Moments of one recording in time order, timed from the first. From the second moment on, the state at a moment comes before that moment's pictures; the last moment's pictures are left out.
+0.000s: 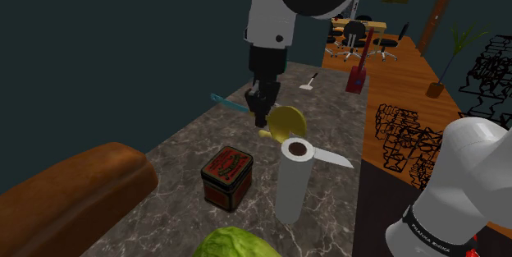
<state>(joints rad) 0.36 -0.33 0.12 -2.22 0.21 1.88 0.08</state>
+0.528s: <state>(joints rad) 0.36 -0.31 0.13 -2.31 0.22 1.99 0.06</state>
